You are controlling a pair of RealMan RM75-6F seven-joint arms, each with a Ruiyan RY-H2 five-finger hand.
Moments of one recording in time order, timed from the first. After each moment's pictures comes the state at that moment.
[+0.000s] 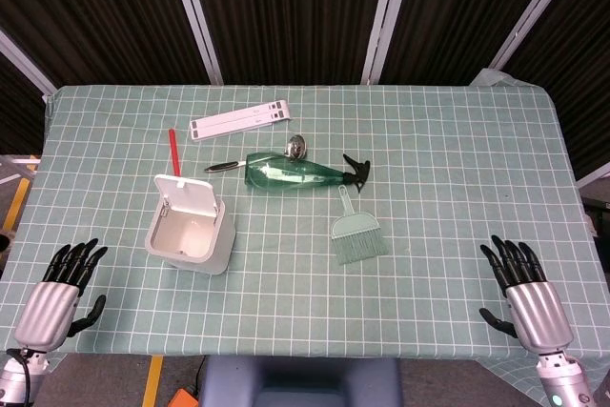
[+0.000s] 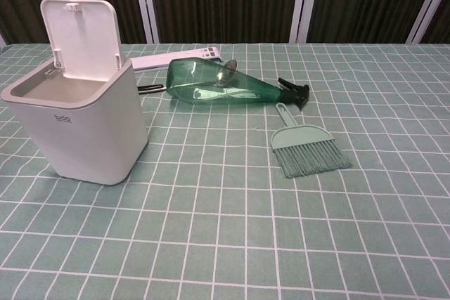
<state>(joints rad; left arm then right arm) -0.11 -1.21 0.04 -1.52 1.66 1.52 0.03 0.03 -1.20 -0.02 -1.60 -1.68 1.53 -0.16</state>
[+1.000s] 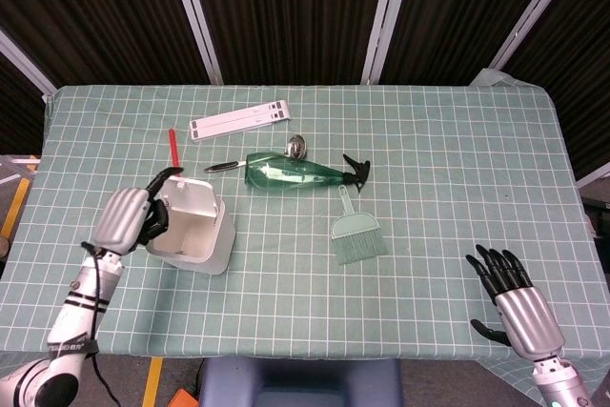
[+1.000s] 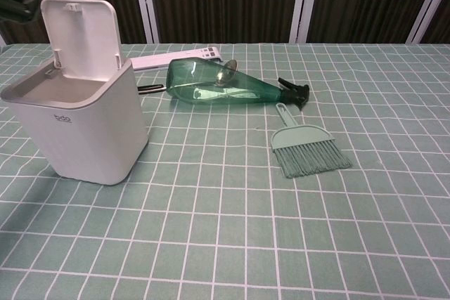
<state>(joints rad) -0.53 -1.16 -0.34 -1.96 1.10 1.09 0.23 0.05 -1.16 -0.07 -1.63 -1.73 1.49 -0.10</state>
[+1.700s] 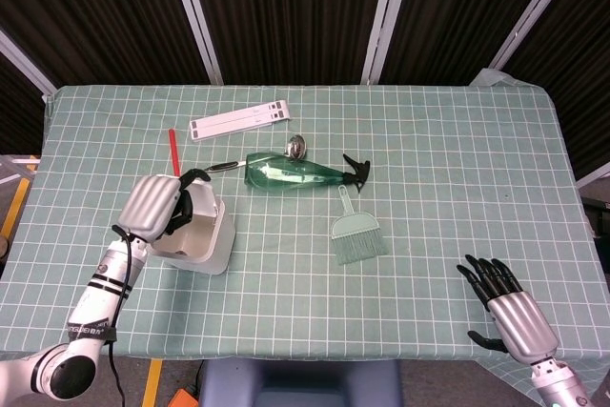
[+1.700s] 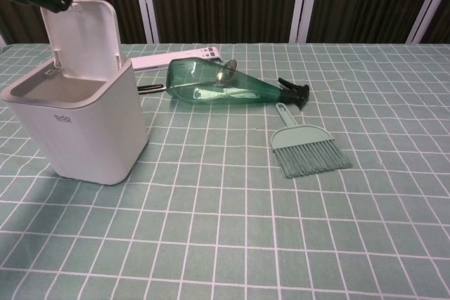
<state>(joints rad) -0.69 -1.14 -0.32 -2.03 0.92 1.11 0.46 0.08 -1.10 -0.11 -1.68 -1.72 1.40 -0.08</state>
